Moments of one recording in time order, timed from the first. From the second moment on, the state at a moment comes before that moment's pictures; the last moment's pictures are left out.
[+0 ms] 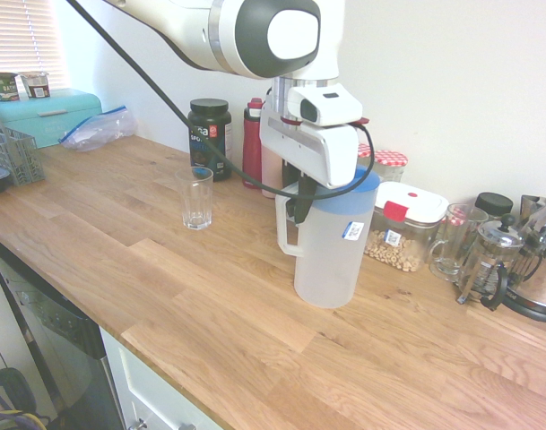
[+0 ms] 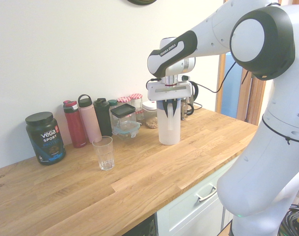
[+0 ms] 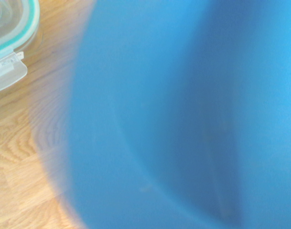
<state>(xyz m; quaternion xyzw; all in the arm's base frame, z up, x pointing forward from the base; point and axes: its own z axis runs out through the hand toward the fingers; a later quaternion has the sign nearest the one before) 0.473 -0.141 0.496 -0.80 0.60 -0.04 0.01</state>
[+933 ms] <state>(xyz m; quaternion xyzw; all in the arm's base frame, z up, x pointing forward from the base) 0.423 -0.125 0.574 -0.88 0.47 -0.08 0.02</state>
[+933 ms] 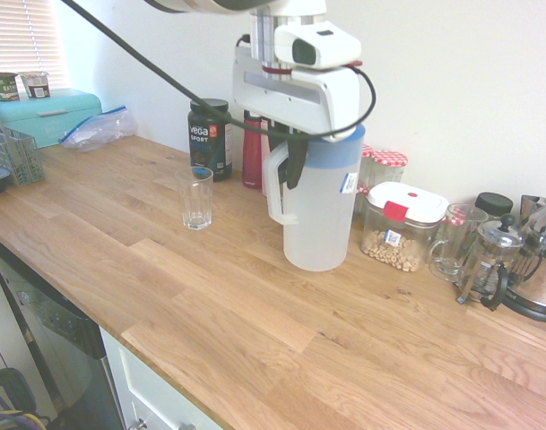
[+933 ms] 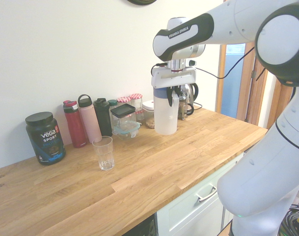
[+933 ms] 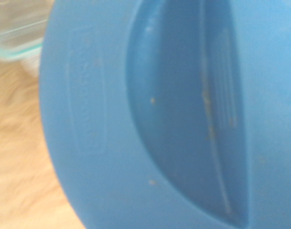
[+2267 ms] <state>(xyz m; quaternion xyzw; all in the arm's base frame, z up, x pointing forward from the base) 0.466 0.041 0.590 -0.99 -0.08 0.02 -0.14</state>
